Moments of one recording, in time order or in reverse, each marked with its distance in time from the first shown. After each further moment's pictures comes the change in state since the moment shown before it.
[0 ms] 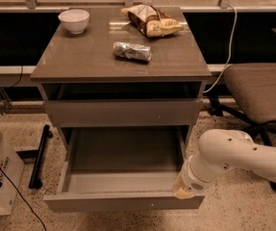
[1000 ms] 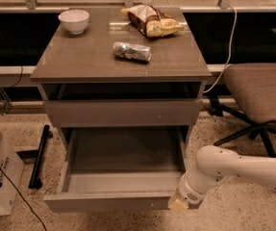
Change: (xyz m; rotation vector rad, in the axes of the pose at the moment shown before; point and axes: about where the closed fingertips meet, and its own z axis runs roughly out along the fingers) arm 0.027 -0.002 0.096 -0.141 -0.060 0.088
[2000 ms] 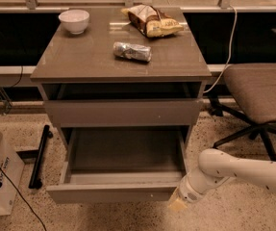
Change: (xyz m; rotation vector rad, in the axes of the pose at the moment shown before) arm 0.016 -0.026 0.038 -0.060 -0.073 0.063
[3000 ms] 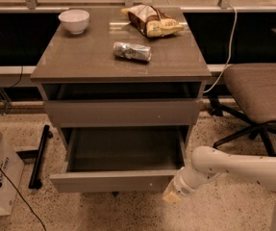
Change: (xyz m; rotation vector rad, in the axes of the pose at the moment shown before) arm -0.024 -0.028 0.010 0.082 -0.008 -0.042
